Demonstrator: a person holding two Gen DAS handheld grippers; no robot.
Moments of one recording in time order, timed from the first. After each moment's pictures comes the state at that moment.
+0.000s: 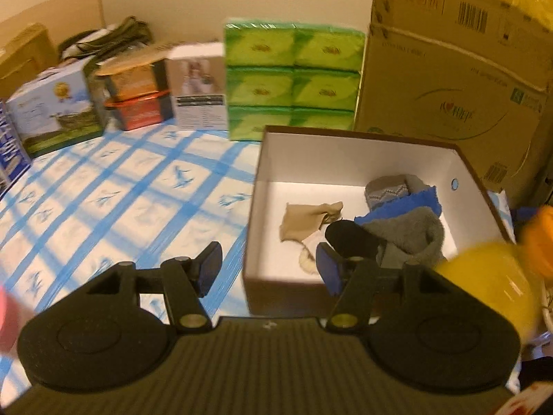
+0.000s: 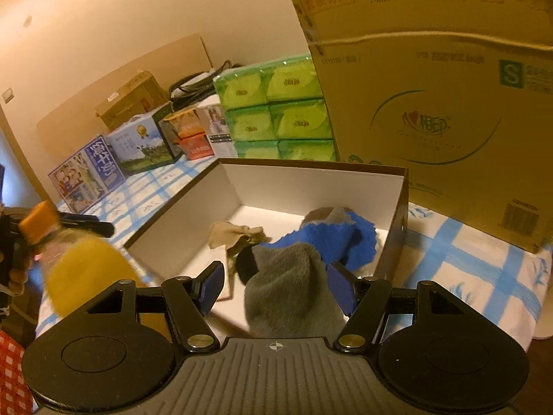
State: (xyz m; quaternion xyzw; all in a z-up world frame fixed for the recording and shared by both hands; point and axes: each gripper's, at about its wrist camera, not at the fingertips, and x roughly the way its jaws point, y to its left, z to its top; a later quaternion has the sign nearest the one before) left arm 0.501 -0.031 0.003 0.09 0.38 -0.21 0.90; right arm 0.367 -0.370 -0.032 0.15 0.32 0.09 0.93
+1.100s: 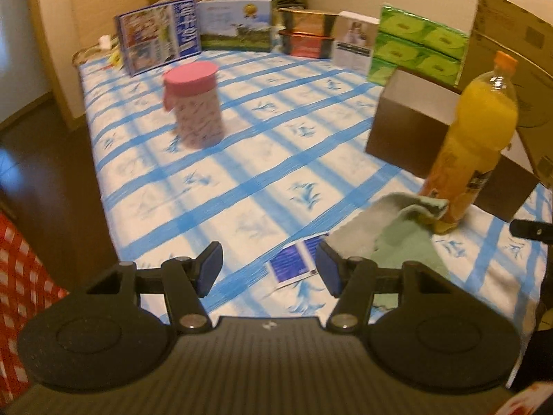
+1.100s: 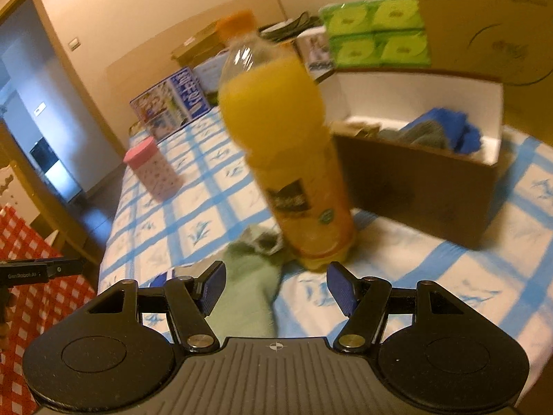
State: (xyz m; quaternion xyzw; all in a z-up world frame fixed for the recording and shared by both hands) left arm 0.230 0.115 -0.026 -0.01 0.41 0.02 0.91; right arm 0.264 -0.249 -0.079 0.15 0.37 0.22 0.89
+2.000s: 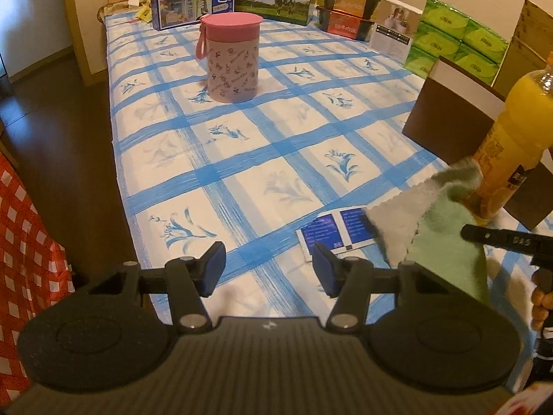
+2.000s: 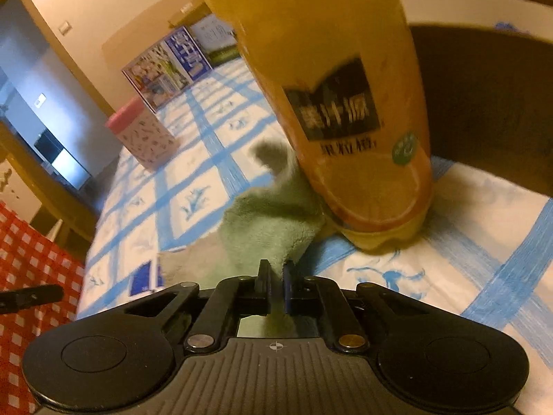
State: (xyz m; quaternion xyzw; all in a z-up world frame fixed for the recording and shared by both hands) left arm 0.232 0.143 -0.071 -0.07 0.43 0.05 0.90; right arm 0.321 -0.201 -0.154 0.18 0.41 0.24 0.86
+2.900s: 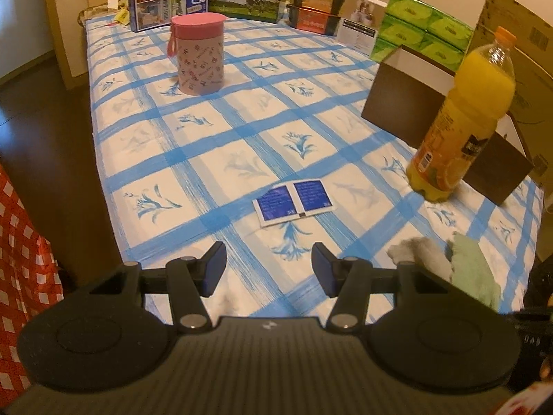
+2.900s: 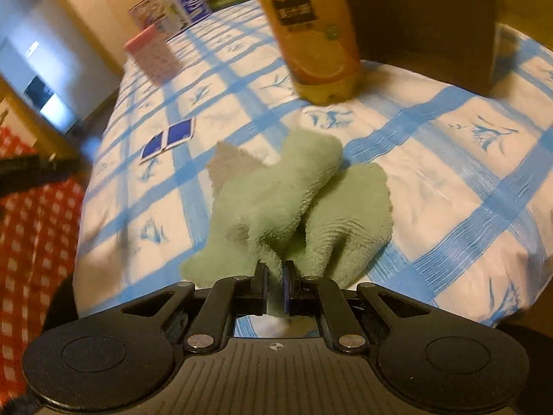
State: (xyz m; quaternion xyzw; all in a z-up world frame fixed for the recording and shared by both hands) left arm 0.194 0.108 -0.063 -0.06 0.43 0.01 0.90; right arm 0.189 -0.241 -0.148 0.11 0.49 0.22 0.83
